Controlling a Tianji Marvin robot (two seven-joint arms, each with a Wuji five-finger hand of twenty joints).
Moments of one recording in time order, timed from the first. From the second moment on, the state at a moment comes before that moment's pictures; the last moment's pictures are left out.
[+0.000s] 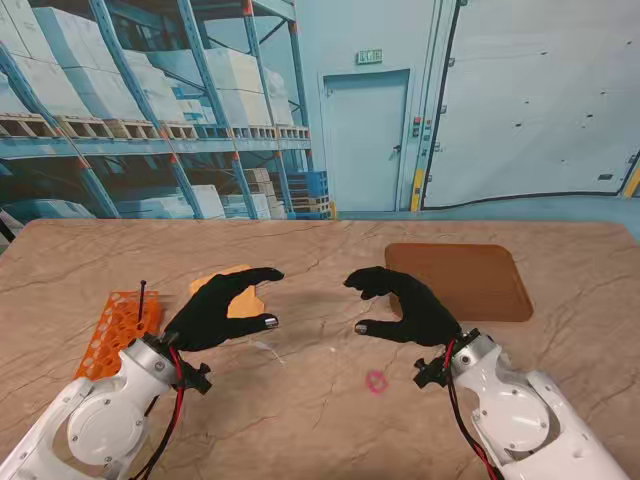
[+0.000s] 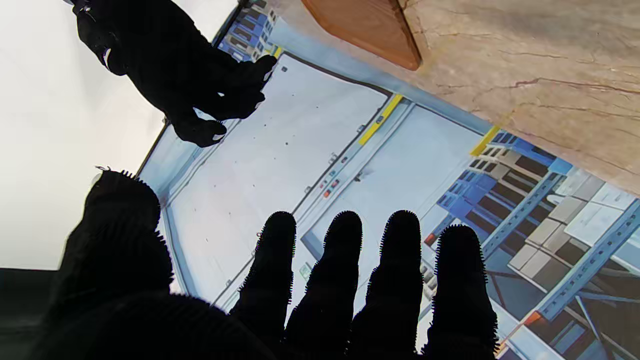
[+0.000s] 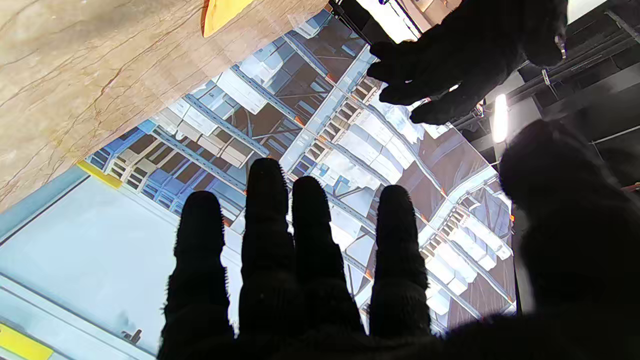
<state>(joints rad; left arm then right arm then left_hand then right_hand) 1.75 -1.10 -1.35 -1.83 0.44 -0.40 -0.01 -1.69 -1.11 1.33 -1.70 -0.33 -0.49 0.03 0.68 -0.21 0.01 0.01 0.41 0.13 0.36 0.40 0.58 0.26 0.13 0.39 0.42 0.34 0.31 0.48 0.08 0.36 0.72 0.50 0.40 -0.60 0.66 -0.06 0.39 -0.18 0.62 0.59 0.57 0.14 0.61 0.43 0.61 0.09 0.53 0.60 0.27 0.23 0.69 0.76</state>
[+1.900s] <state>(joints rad) 1.69 -1.06 -1.31 -1.85 0.92 -0.17 -0.09 -1.69 -1.12 1.34 -1.69 -0.35 -0.44 -0.02 0.71 -0.31 0.25 0.01 0.46 0.18 0.38 0.39 0.62 0.25 0.25 0.46 0.47 0.33 0.51 0.62 0.13 0.35 1.05 0.72 0.42 -0.62 0.66 -0.06 0.42 -0.17 0.63 0.59 0.57 0.14 0.61 0.43 0.61 0.09 0.56 0.61 0.28 0.23 0.69 0.76</state>
